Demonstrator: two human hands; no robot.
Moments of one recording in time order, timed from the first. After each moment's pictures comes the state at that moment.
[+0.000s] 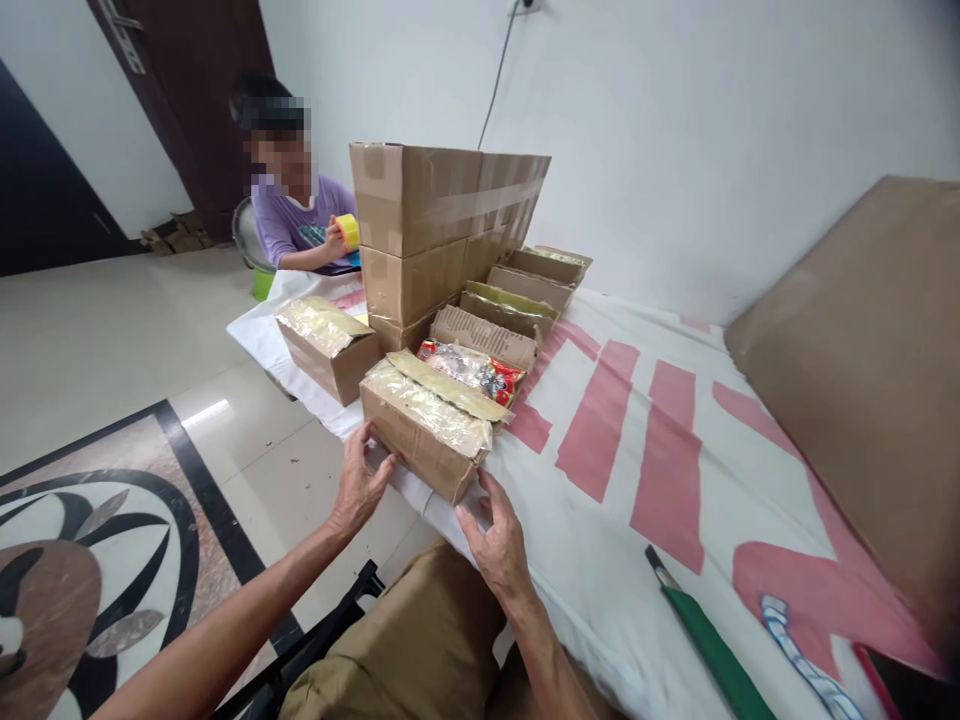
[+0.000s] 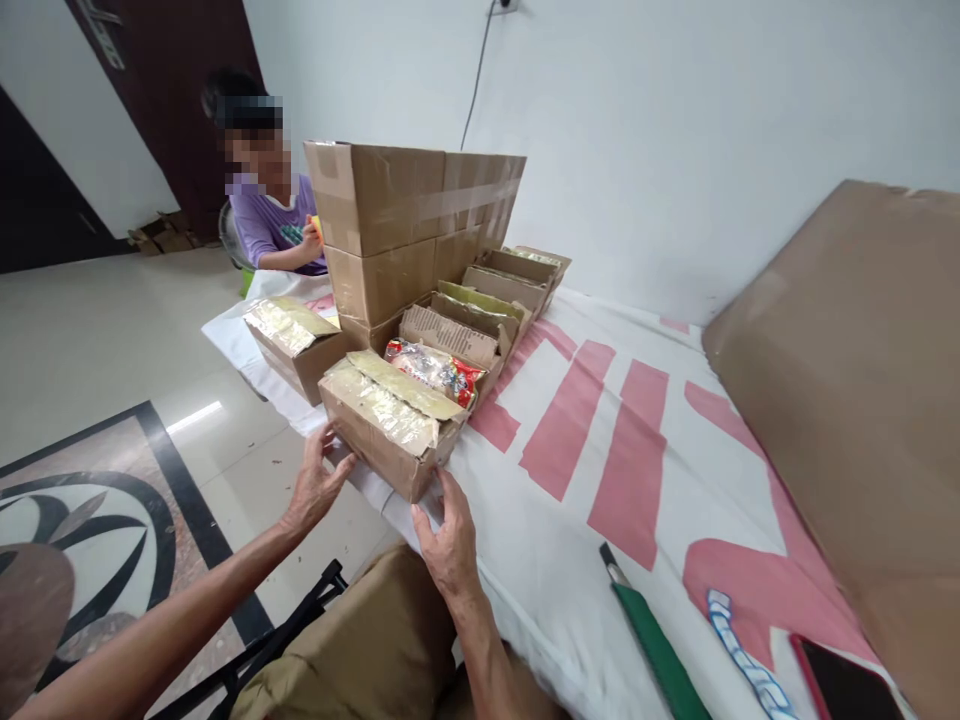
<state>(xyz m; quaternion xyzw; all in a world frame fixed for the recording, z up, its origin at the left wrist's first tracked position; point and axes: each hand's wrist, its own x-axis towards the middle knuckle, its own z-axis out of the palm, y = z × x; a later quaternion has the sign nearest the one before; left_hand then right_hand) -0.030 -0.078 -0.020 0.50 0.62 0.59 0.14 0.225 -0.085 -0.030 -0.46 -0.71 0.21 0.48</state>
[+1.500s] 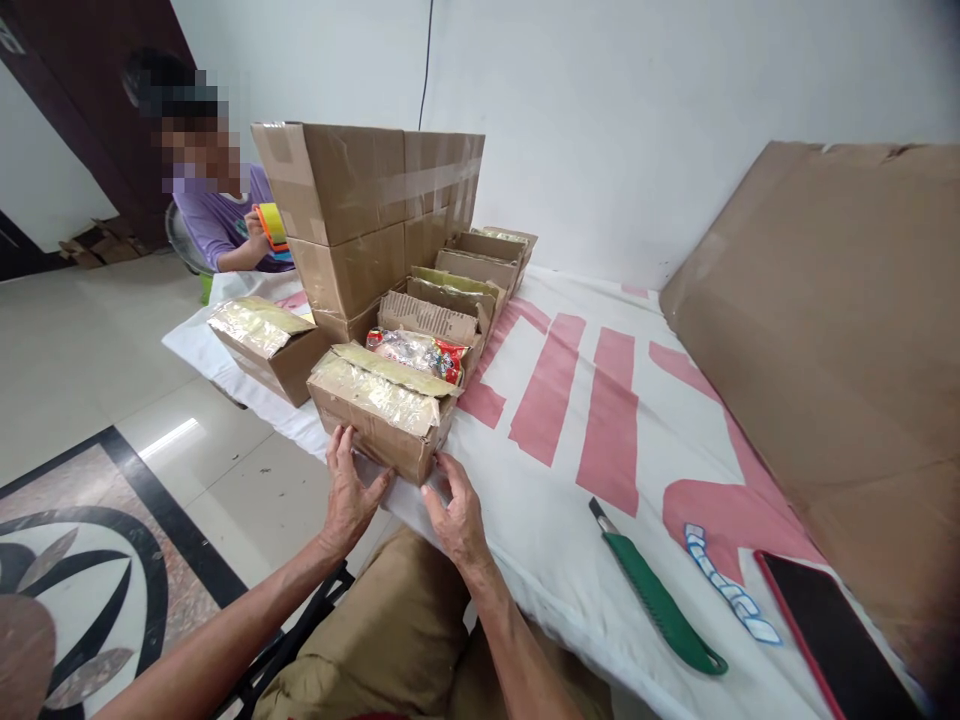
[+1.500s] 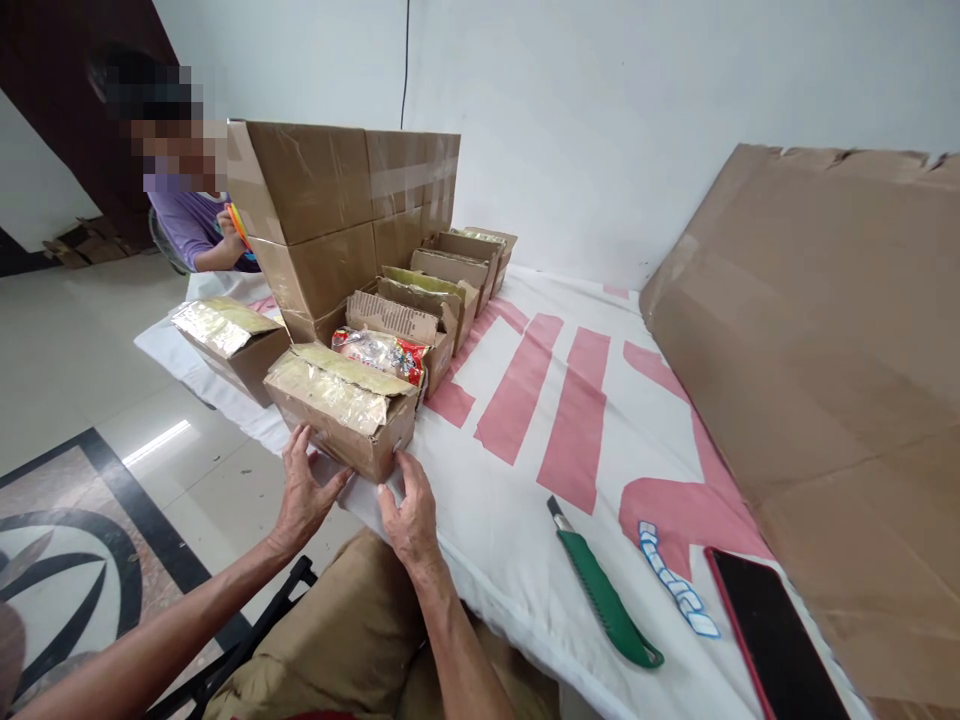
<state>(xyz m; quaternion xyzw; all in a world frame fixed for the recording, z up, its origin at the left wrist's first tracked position) 0.032 -0.095 -0.026 0.56 0.62 0.54 0.08 0.224 -0.086 -0.027 -0.47 -0.66 0.28 0.51</state>
